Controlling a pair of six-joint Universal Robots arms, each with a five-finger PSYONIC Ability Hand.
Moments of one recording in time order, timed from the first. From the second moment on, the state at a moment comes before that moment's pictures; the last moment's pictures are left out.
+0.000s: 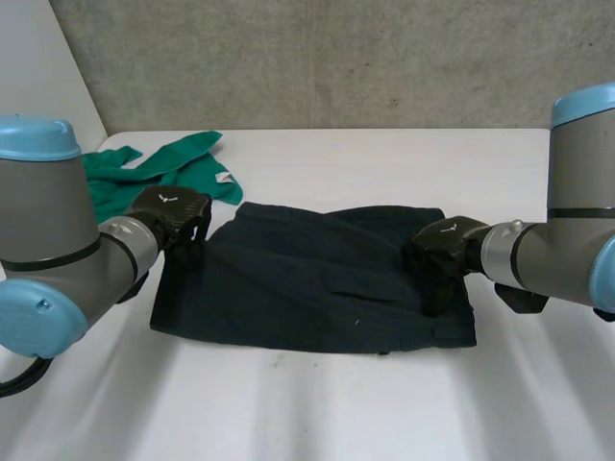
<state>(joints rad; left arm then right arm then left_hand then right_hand) 4.34 -1.99 -1.39 2.99 -1.53 3.43 1.90 -0.97 1.11 0.60 1.30 2.65 1.13 1.20 1.19 1.20 1.00 0.41 0.47 0.47 0.46 0.30</state>
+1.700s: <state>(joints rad) 4.22 -1.87 -1.57 3.81 -1.60 3.52 1.90 -1.09 1.19 -0.14 1.44 2.59 1.13 1.20 1.20 1.20 1.01 0.88 1.03 1.03 1.04 0.87</state>
